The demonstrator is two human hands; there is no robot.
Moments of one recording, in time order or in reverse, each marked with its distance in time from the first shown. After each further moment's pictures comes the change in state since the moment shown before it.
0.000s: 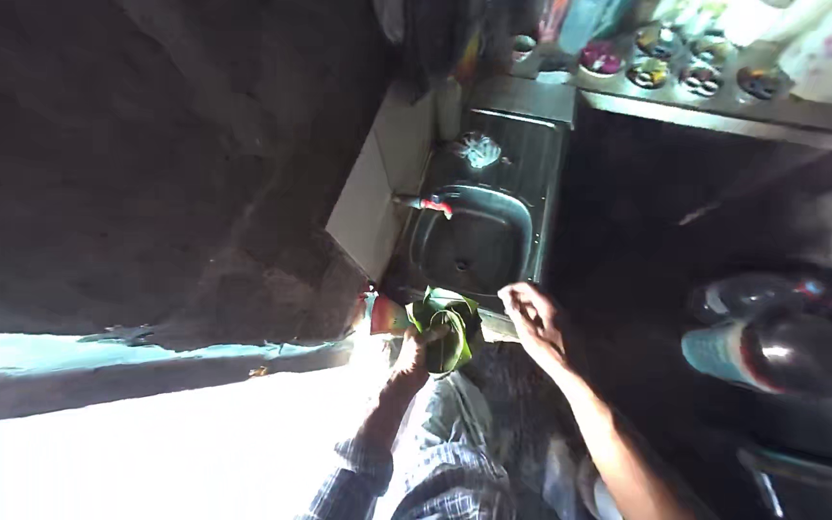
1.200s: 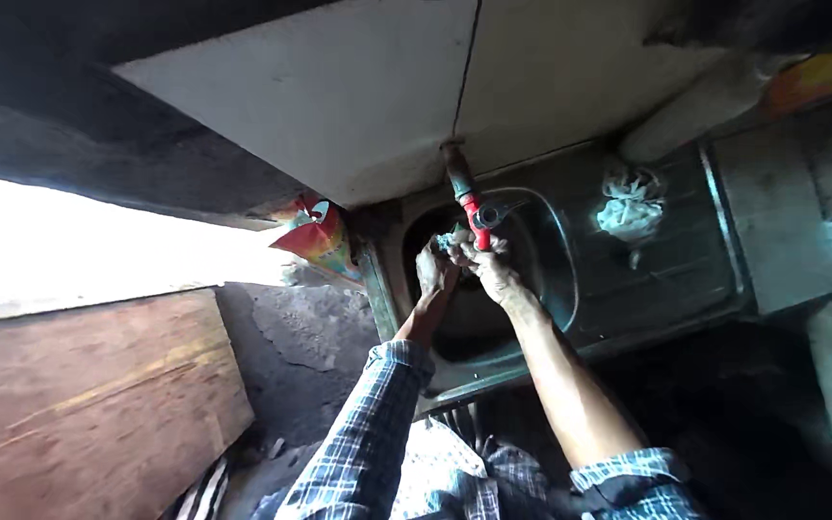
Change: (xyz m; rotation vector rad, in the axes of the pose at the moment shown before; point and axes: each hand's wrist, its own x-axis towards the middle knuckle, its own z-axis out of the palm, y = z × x) left_hand 0.299 -0.054 0.117 0.370 1.029 0.146; right_hand 0.328 0.157 0.097 0.352 -1.167 0.314
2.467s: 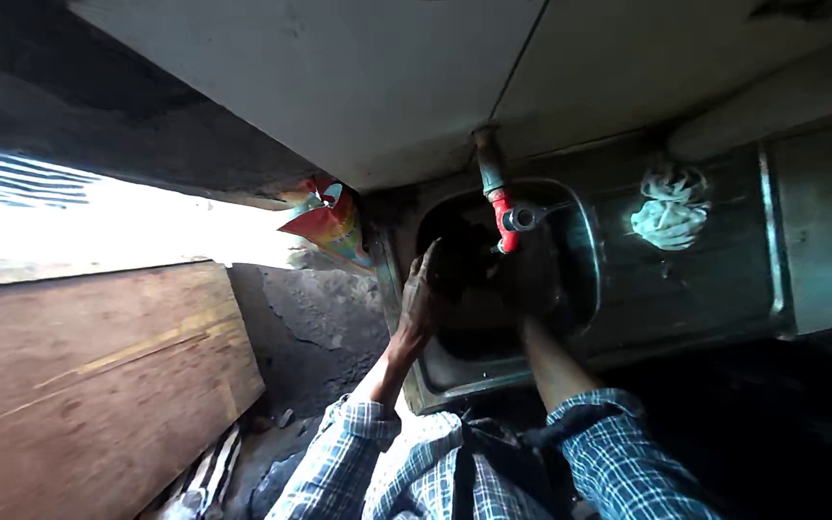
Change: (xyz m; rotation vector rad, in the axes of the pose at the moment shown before) left_hand -0.033 -0.017 -0.058 0.275 -0.128 0.079; right_hand 0.005 0.056 -0.020 -0.994 0.252 0.106
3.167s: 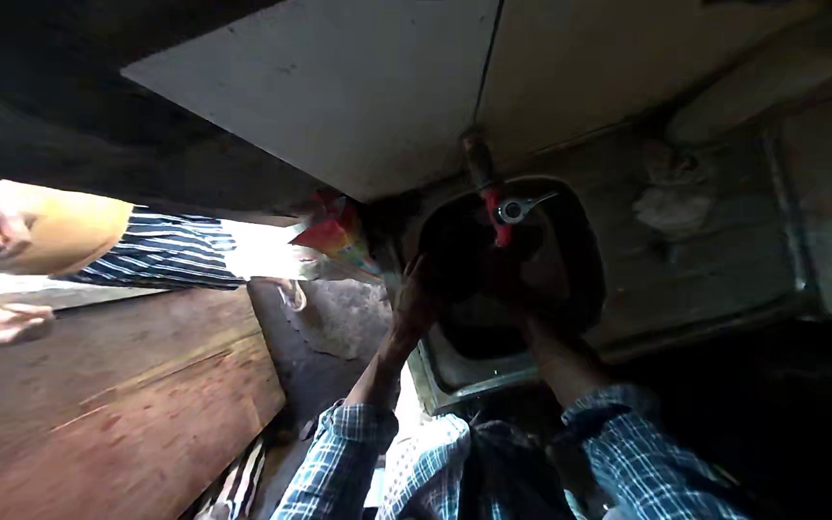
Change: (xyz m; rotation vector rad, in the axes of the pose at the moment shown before) left_hand -0.006 0.005 -0.033 0.081 -0.095 -0.029; right_hand 0.035 -0.002 0.033 -0.178 -0.011 -0.123
